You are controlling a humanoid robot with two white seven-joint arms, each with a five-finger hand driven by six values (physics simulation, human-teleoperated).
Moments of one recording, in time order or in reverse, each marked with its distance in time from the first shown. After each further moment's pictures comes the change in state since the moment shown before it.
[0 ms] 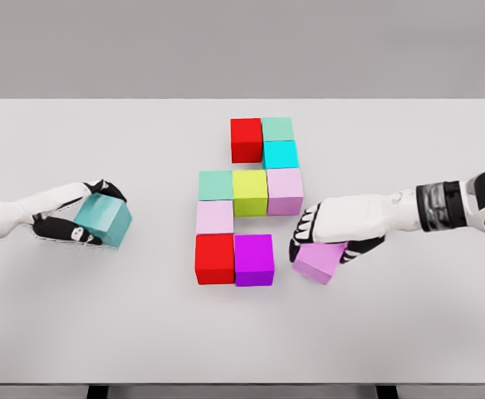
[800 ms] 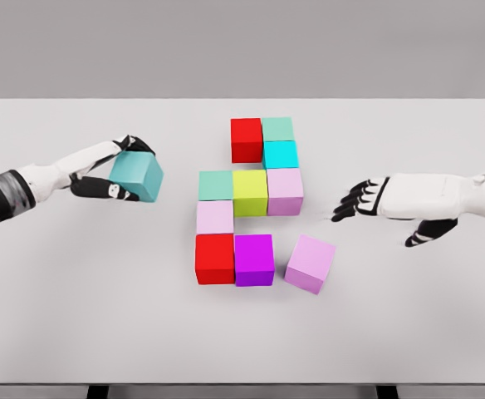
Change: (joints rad) left arm -0.152 -0.201 0.005 0.044 -0.032 0.184 0.000; right arm 0.101 -0.219 -0.182 -0.041 -0.079 0.000 0.000
